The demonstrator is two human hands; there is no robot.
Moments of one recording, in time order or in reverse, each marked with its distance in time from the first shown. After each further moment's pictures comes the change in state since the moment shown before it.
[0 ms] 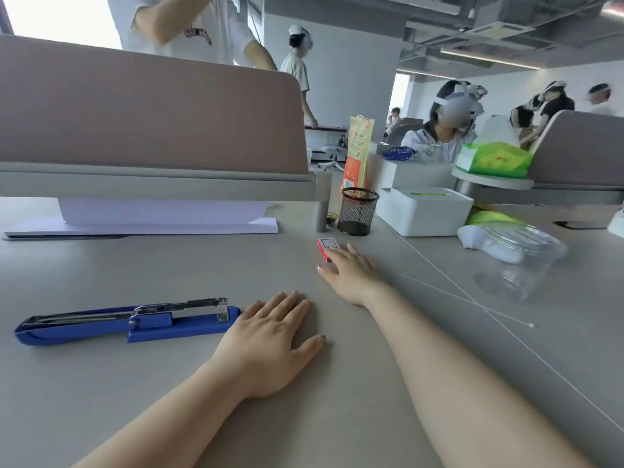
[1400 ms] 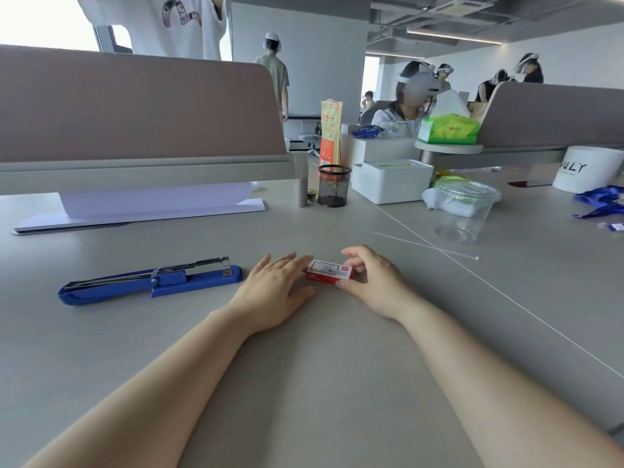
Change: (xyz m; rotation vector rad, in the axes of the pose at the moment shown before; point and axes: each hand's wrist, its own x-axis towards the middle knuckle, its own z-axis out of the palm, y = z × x) left_hand -0.013 0.007 -0.001 -0.126 0.172 0.226; right_hand -0.164 -0.005 -0.013 0.434 0.241 0.023
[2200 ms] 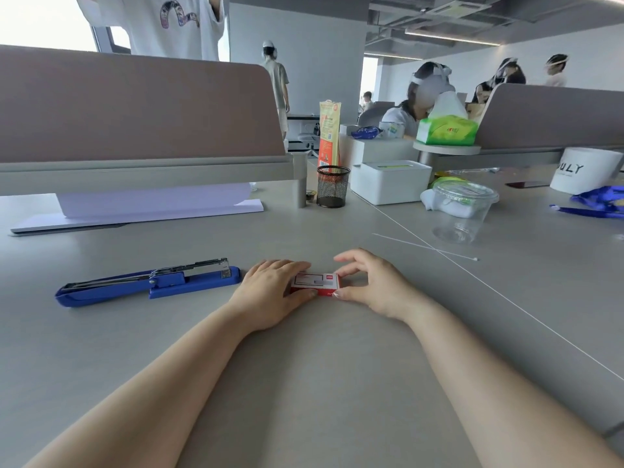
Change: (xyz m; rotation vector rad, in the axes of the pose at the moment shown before) left_hand 0.000 -0.001 0.000 -0.020 0.061 -0.039; right_hand -0.001 -0.002 -0.007 0.147 -0.132 -0.010
